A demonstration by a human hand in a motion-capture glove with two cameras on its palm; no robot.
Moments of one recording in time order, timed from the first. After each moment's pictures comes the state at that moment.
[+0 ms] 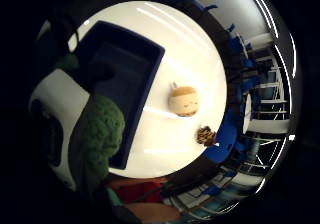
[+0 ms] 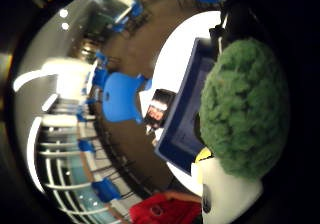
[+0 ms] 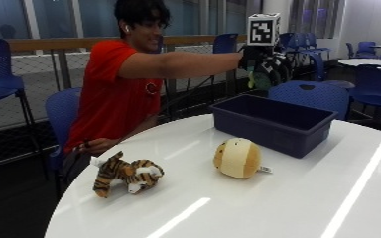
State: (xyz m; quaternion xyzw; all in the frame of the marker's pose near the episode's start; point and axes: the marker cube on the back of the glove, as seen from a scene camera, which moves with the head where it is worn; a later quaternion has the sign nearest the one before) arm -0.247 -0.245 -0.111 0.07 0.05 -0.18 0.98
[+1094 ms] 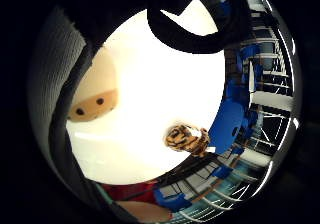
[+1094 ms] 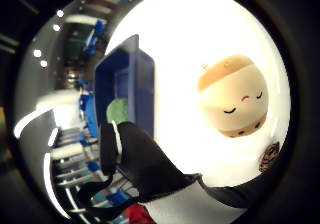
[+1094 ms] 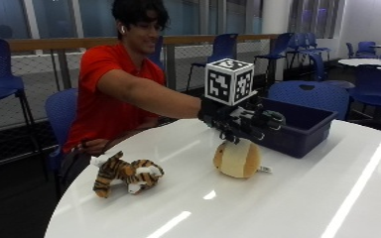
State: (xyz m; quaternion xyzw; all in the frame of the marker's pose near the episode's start) arm 0.022 -0.301 -0.042 0.02 0.02 0.01 1.00
